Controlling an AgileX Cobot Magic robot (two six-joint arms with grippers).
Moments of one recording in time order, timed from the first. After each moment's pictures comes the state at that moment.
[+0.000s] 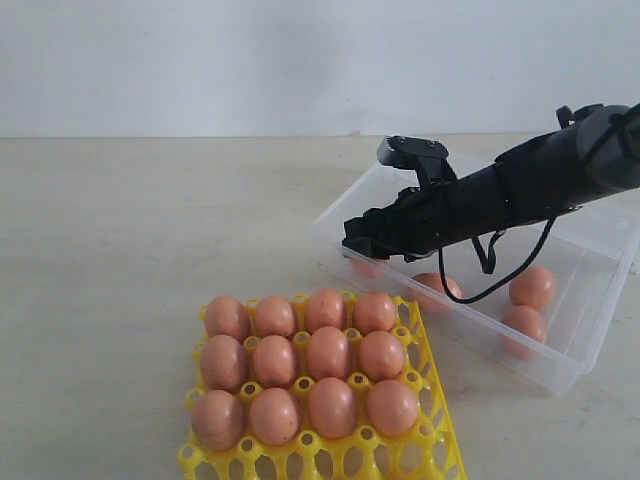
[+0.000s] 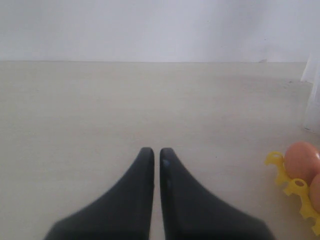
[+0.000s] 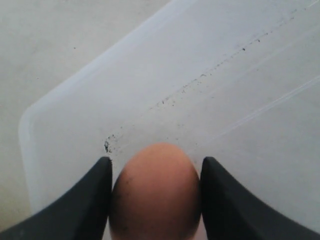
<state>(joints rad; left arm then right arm) -0.03 0.00 0.00 -0.18 0.32 0.14 0.16 2.10 -1.17 1.52 0.48 -1.40</state>
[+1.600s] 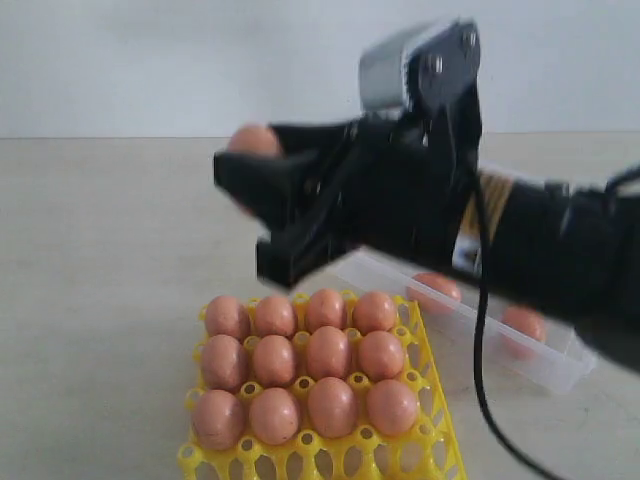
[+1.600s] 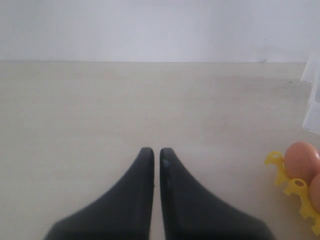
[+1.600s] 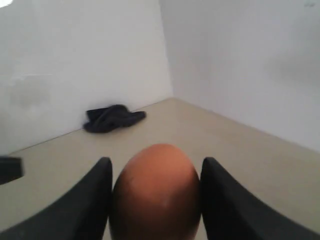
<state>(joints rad) -0.03 0.00 0.00 -0.18 0.32 0.14 0.60 1.46 -0.60 -0.43 -0.83 0.45</state>
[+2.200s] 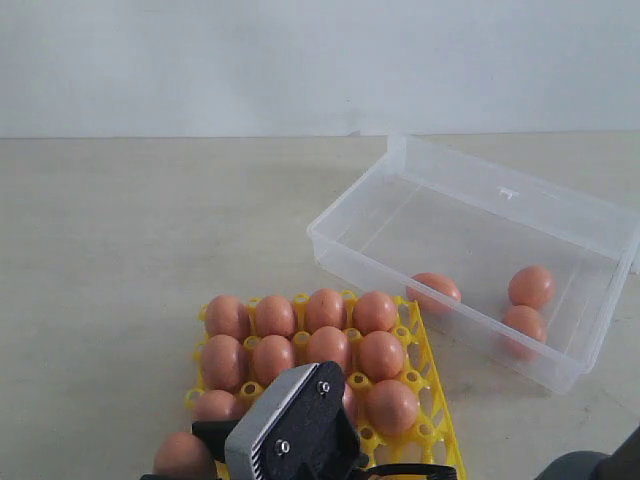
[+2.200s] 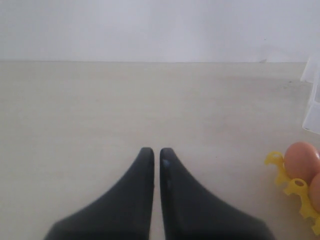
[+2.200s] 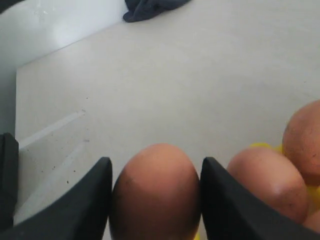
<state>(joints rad) -0.03 0.00 0.00 -0.18 0.32 0.14 1.06 1.97 -0.46 0.02 -1.20 0.30</state>
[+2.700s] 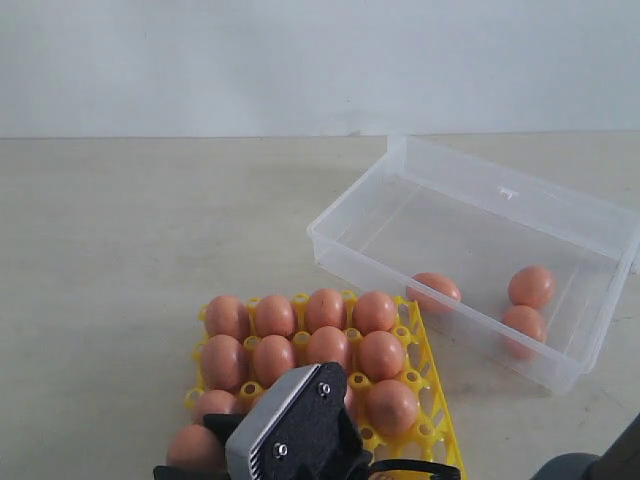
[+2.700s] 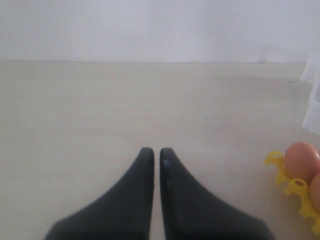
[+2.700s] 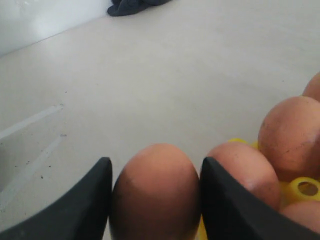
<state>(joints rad) -0.03 0.00 0.00 -0.18 0.32 0.14 1.06 1.99 -0.46 0.06 -1.19 0.23</state>
